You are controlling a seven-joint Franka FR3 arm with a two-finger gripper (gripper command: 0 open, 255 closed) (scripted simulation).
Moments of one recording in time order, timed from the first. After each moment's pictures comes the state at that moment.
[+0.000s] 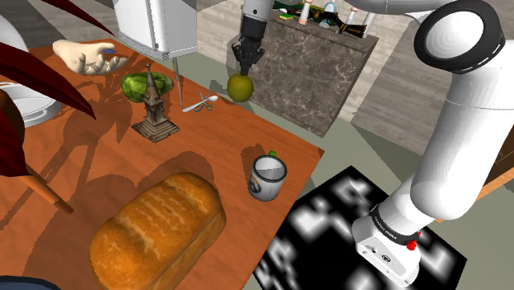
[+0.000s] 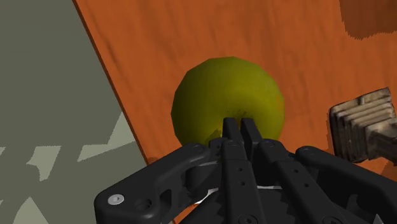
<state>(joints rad) 0.07 0.36 0.18 -1.40 0.09 1.71 0.23</state>
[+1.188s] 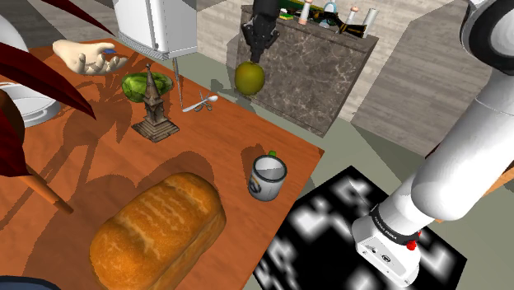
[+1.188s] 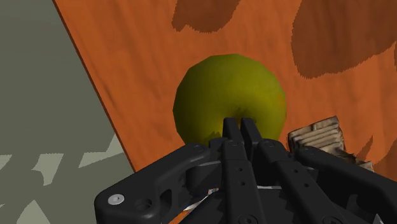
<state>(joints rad) 0.09 0.13 0.21 -1.51 0.13 1.61 0.29</state>
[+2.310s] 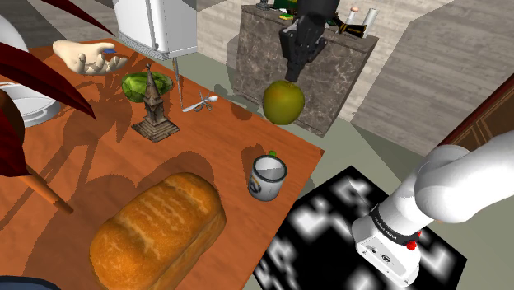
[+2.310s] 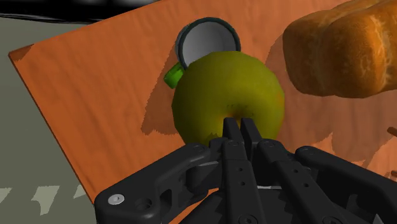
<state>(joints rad) 0.18 -0.40 0.29 -1.96 0.27 1.57 0.44</state>
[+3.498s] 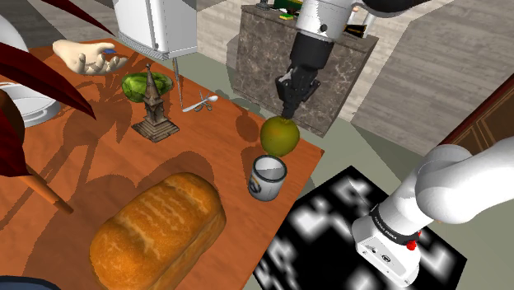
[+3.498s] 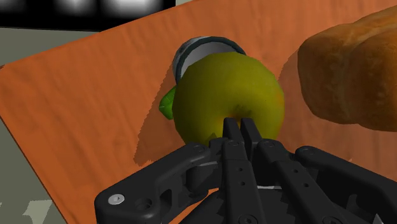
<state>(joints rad) 0.21 -0.49 0.33 -2.23 0.31 1.75 0.44</state>
